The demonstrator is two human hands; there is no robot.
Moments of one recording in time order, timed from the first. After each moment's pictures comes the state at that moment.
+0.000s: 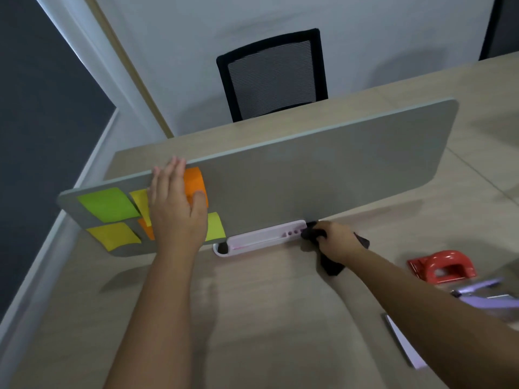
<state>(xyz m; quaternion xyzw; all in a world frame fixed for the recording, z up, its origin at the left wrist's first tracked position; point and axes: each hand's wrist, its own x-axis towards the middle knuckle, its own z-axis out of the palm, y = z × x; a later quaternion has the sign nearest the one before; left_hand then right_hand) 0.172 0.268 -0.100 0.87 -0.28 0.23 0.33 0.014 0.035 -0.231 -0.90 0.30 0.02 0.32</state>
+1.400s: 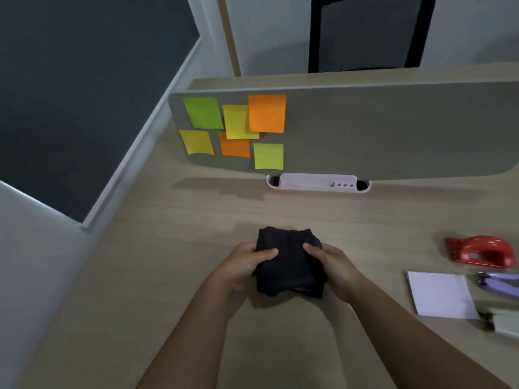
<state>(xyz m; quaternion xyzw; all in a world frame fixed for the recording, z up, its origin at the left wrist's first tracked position) 0.009 0.388 -0.203 0.67 0.04 -0.42 0.61 -0.071 0.201 -0.234 -0.50 0.29 0.10 0.81</state>
